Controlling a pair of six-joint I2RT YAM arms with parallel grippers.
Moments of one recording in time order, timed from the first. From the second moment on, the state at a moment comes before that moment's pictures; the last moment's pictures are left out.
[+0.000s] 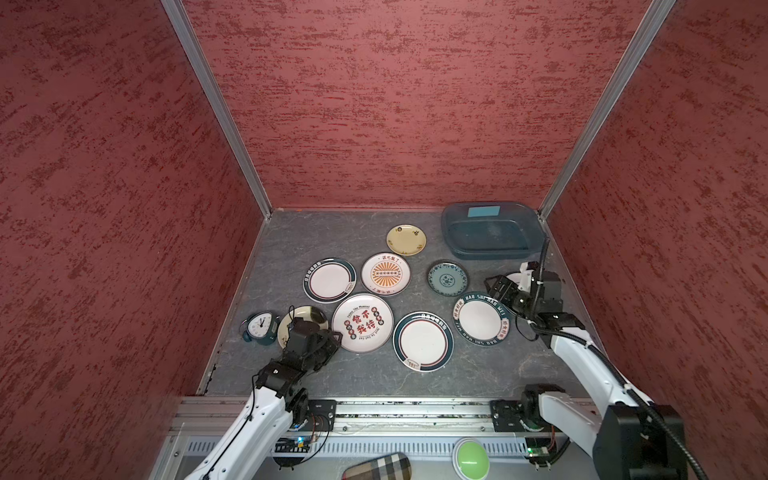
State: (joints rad) left arm -0.33 0.48 0.13 -0.45 0.11 -1.16; right arm -0.01 1.03 0.53 -0.17 -0.29 0.62
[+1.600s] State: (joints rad) left arm -0.33 0.54 0.16 -0.45 0.07 -1.13; right arm -0.01 1.02 0.54 -0.17 -0.33 0.65
